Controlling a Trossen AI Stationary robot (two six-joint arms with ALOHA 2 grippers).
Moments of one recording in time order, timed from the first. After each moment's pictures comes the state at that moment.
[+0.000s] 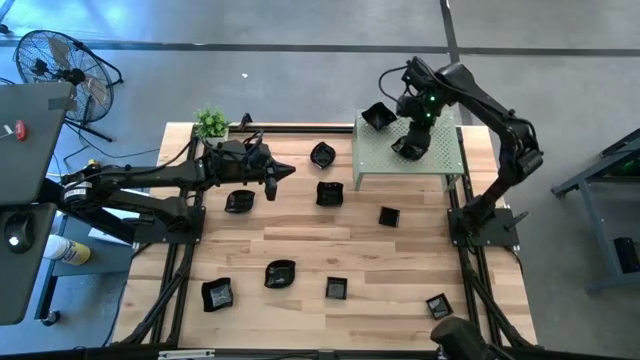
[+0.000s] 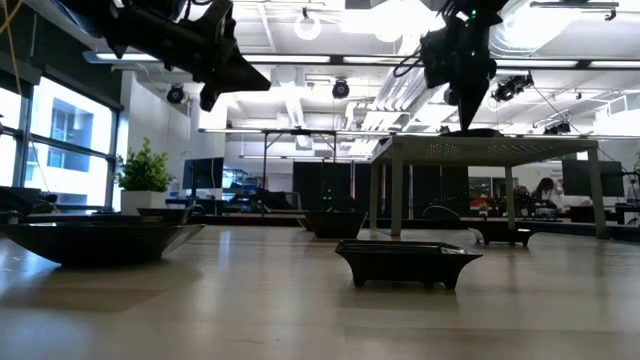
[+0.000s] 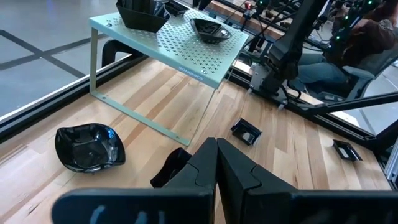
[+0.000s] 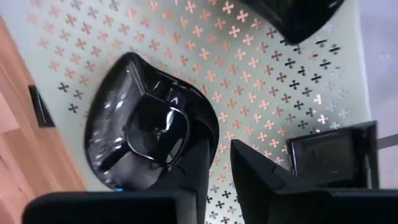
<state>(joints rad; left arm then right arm) 0.30 1.06 0.63 0.18 0.06 -0.31 -0.92 1.62 1.64 -1.42 -0.08 -0.59</state>
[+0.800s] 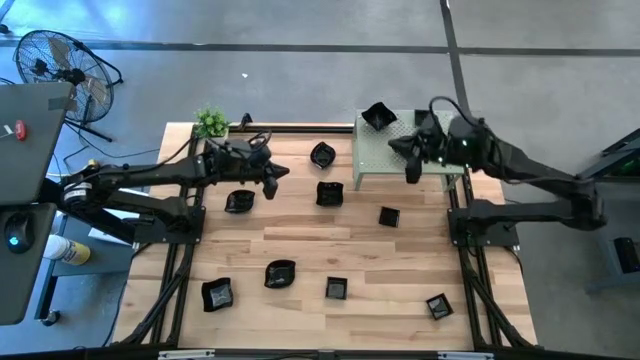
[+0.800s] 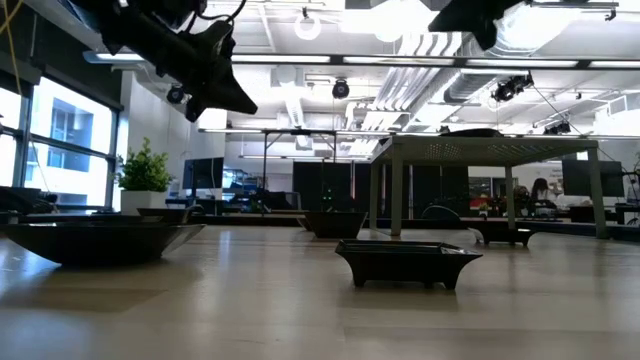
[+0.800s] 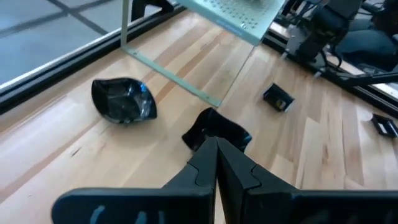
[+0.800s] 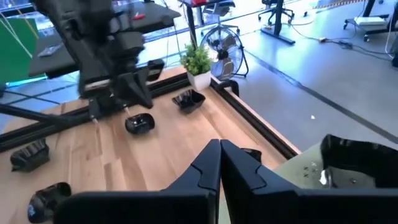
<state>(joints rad) 0.35 1.06 0.68 -0.06 0.04 -0.32 -0.36 0.87 0.96 -0.38 0.03 0.16</state>
